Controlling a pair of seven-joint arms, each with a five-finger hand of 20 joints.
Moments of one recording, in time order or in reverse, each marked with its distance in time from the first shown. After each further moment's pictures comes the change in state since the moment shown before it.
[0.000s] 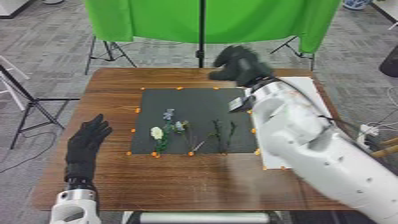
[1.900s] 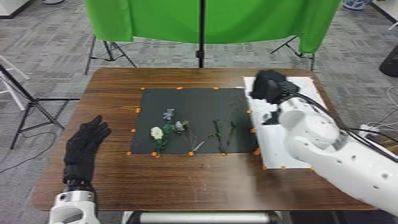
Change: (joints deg) left arm 0.6 -0.2 -0.4 -0.2 0.1 -0.1 0.0; right arm 3.9 7.7 -11.2 10.3 3.6 4.5 -2.9
